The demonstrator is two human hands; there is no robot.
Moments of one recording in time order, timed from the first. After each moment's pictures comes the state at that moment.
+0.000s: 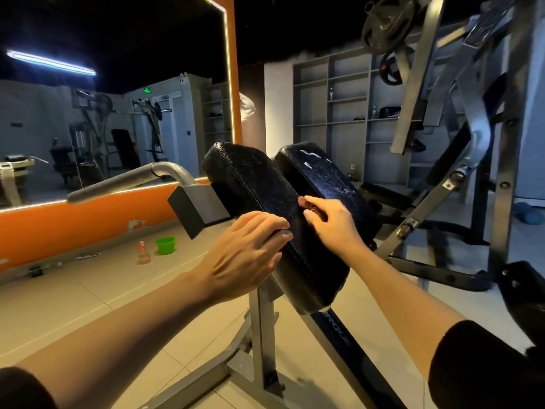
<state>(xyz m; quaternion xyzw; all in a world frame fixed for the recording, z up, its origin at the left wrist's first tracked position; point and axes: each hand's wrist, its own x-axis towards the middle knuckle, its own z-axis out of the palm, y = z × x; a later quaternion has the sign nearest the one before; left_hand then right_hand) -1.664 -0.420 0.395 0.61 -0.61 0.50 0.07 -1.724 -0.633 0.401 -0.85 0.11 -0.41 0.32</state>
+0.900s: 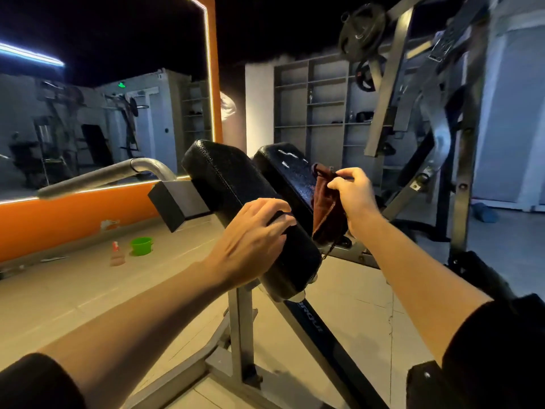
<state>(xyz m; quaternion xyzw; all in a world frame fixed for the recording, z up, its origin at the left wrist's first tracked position) -1.712 -0.447 0.408 0.66 -0.60 0.43 0.16 -1.780 -0.649 0.452 -0.67 0.18 -0.46 0.55</state>
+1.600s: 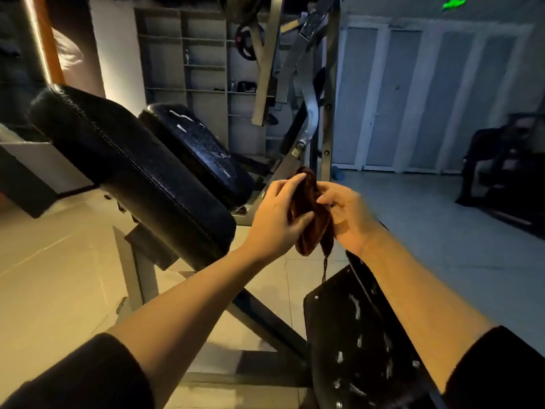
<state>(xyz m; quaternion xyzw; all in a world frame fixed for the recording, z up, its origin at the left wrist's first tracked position) -1.799 -0.547 0.377 0.55 -0.67 0.02 0.50 -1.932 -0.613 0.402 -0.65 0.19 -0.40 0.62</state>
